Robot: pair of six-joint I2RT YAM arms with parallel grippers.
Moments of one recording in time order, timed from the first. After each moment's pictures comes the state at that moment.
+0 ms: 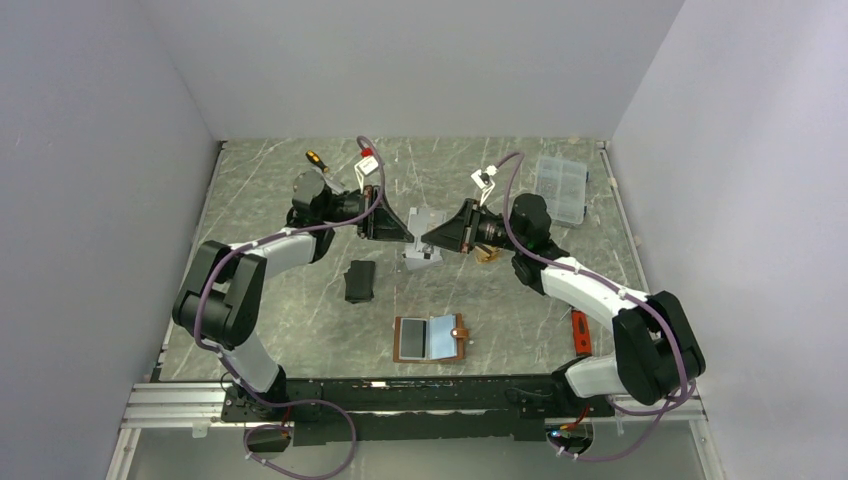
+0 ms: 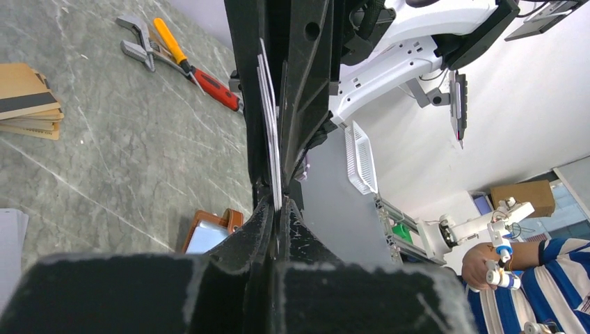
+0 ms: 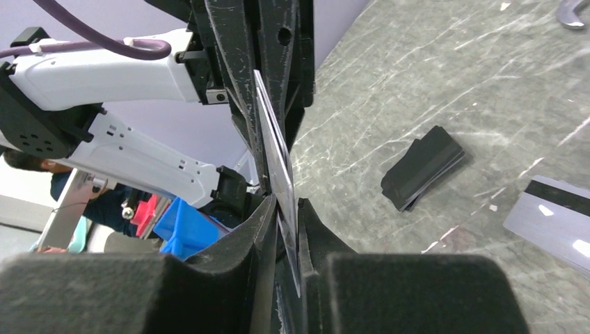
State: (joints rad) left arm -0.36 1.67 0.91 1.01 1.37 -1.05; right arm 0.46 1.36 0.71 0.60 -0.82 0.83
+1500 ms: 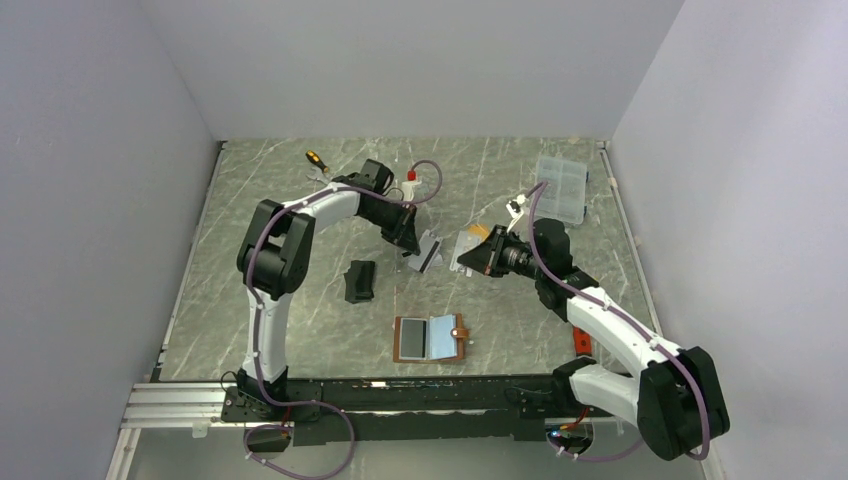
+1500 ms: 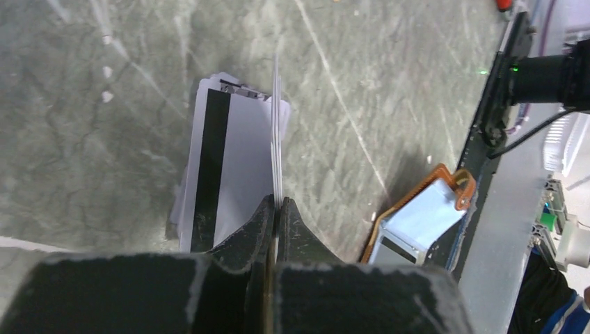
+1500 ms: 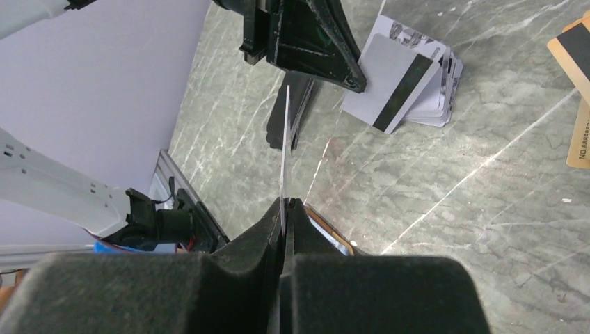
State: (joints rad) left arm -0.43 2.11 1.53 -0.54 0.89 0.14; right arm 0.36 1.08 0.54 0.16 -0.55 0.68
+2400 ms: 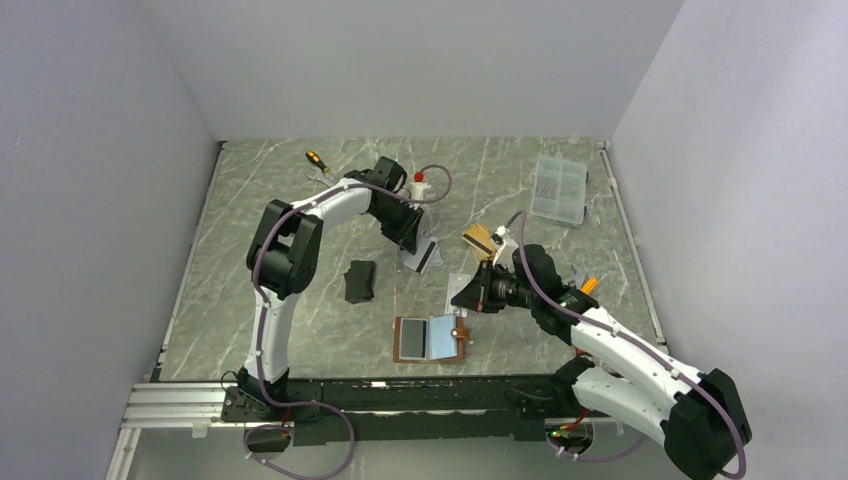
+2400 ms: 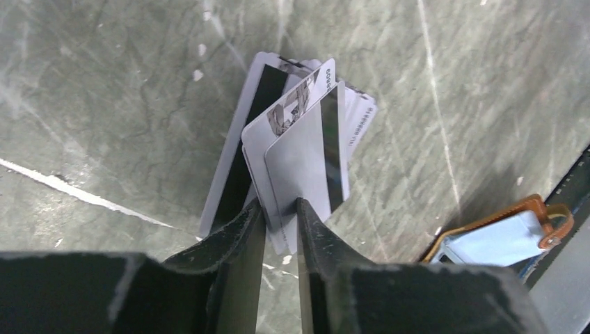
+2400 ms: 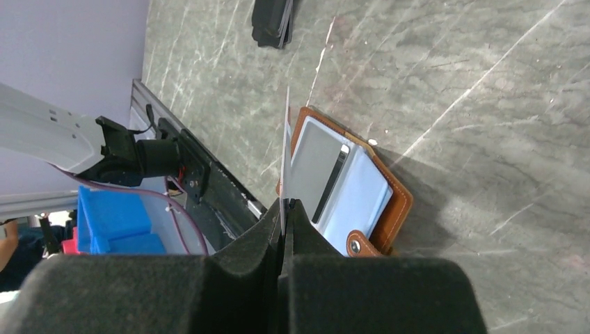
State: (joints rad) left arm -0.49 2.16 1.66 -0.68 0.56 0.15; right arm 0.58 0.93 0.48 -0.11 -0.42 0.72
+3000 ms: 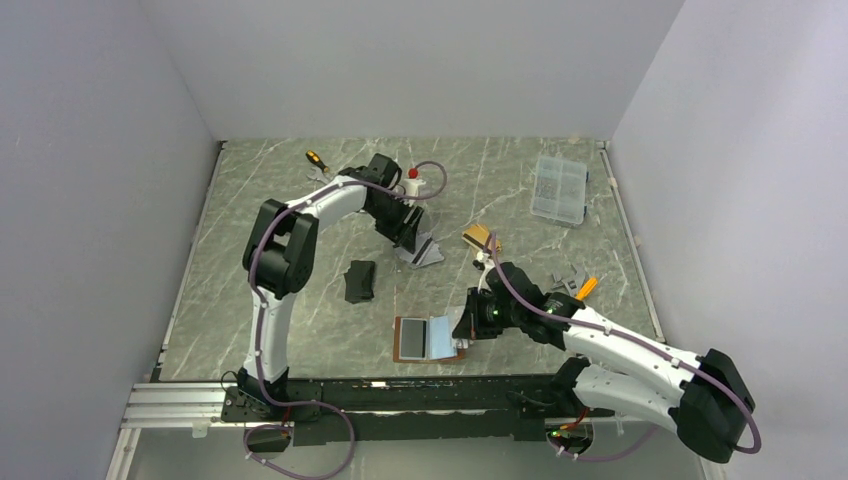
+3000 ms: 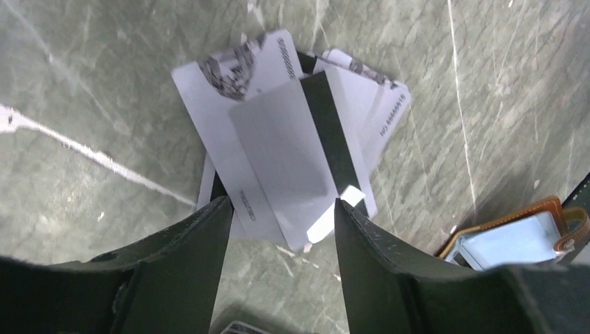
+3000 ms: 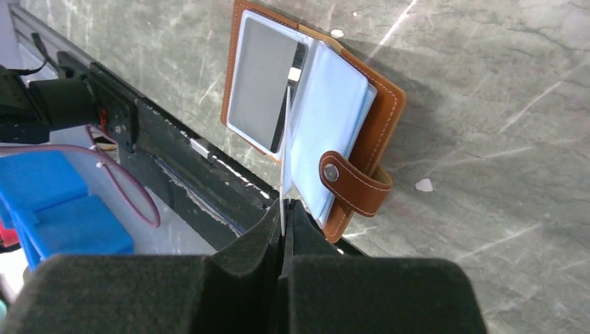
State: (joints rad) left arm -0.47 2.17 1.67 -0.70 0.51 0.16; right arm 0.80 0.96 0.50 -0.36 -0.26 0.76
